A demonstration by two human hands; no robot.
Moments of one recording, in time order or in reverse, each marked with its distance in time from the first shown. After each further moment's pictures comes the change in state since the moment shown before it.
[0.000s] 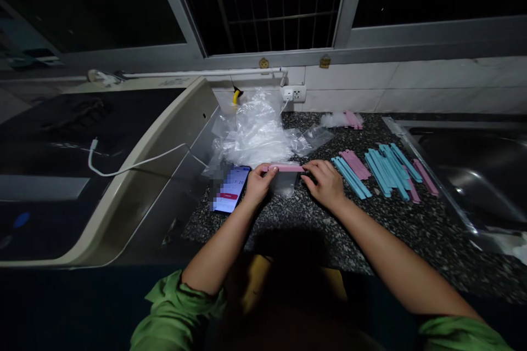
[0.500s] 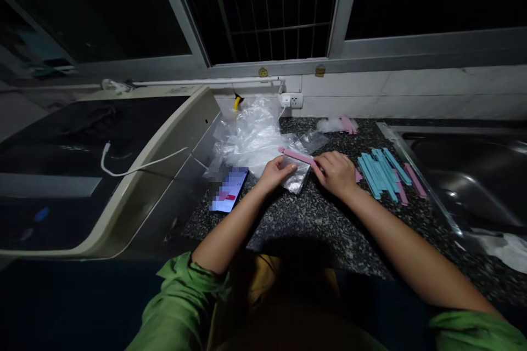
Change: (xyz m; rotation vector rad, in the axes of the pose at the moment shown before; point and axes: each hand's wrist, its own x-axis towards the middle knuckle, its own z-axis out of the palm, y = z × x) left_hand 0.017 0.028 0.045 -0.088 -0.277 -0.122; right_hand 0.024 0.029 -0.041 -0.321 -0.046 -0.102
